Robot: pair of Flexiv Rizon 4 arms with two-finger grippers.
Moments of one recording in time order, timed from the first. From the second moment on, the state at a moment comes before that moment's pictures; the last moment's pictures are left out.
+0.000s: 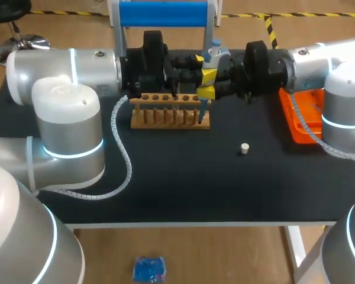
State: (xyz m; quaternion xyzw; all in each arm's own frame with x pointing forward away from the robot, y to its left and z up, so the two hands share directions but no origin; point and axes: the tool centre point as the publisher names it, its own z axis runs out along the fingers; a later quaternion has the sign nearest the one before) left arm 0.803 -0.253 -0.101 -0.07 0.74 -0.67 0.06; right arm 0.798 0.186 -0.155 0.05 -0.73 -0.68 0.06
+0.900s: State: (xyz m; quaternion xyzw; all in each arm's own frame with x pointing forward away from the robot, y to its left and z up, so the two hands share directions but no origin) left arm 0.802 -0.254 -0.101 -0.07 0.74 -0.67 0.06; right arm 0.848 0.103 -0.154 0.05 -0.73 -0.68 0.03
